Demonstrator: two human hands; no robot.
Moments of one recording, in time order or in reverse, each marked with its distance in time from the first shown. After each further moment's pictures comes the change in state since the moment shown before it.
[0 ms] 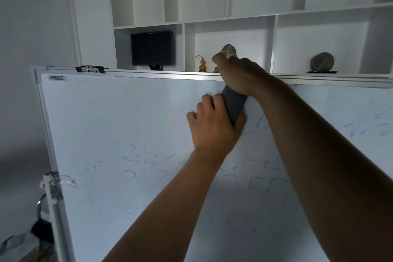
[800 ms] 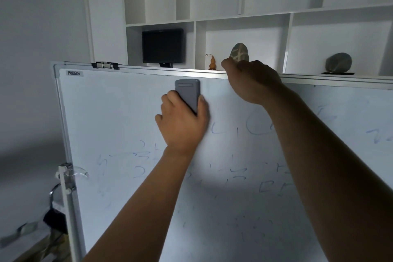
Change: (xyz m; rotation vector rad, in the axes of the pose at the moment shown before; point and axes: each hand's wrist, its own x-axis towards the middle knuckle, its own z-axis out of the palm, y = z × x) left_hand 0.017 -0.070 -0.017 -0.060 0.089 -0.348; right_hand -0.014 -0.008 0.010 -0.280 0.125 -0.167
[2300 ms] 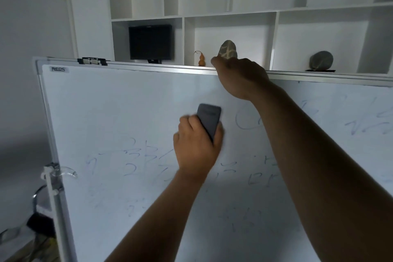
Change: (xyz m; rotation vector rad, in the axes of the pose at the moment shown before) left_hand -0.066 0.007 0.016 -0.042 -0.096 0.152; right_hand 0.007 0.006 0.011 -0.055 0.028 -0.020
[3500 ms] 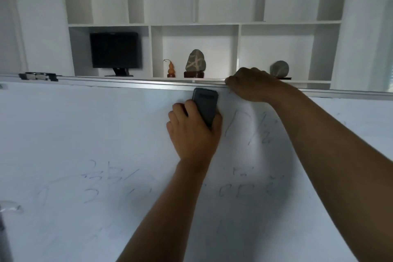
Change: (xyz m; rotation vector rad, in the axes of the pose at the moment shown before) left_hand 0.039 0.071 0.028 -0.153 0.058 -0.003; right_hand -0.015 0.087 -0.005 0.430 -0.213 0.533
